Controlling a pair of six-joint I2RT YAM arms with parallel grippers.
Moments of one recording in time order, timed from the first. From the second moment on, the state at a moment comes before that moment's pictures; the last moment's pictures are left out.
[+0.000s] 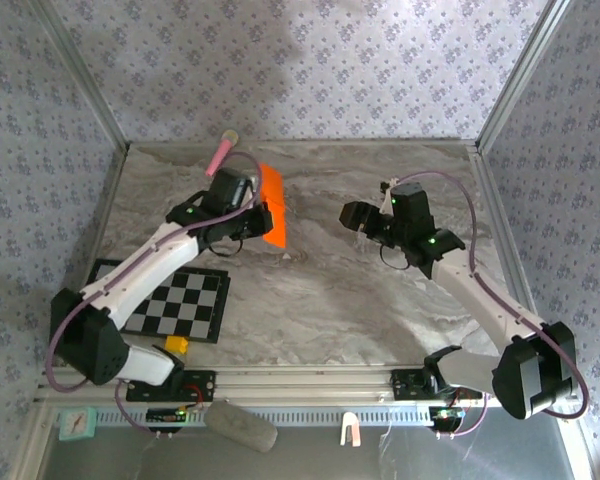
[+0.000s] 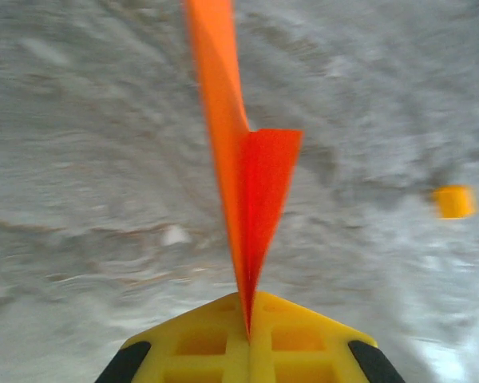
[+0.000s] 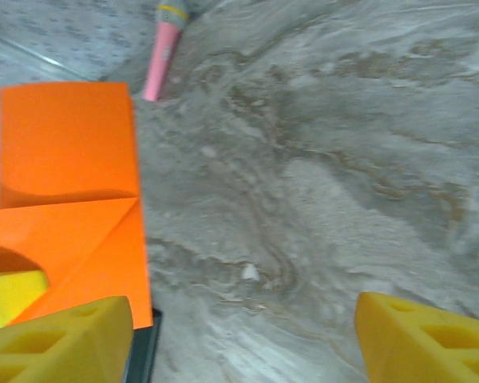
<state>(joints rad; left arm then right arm) -0.60 1.43 1.25 -0.68 0.07 -0.61 0.40 1.20 0.91 -0.31 -0.23 0.69</state>
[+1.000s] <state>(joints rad) -0.91 2.02 1.60 -1.06 -0.30 -0.63 0.24 1.06 0.81 -0.45 -0.03 0.77</state>
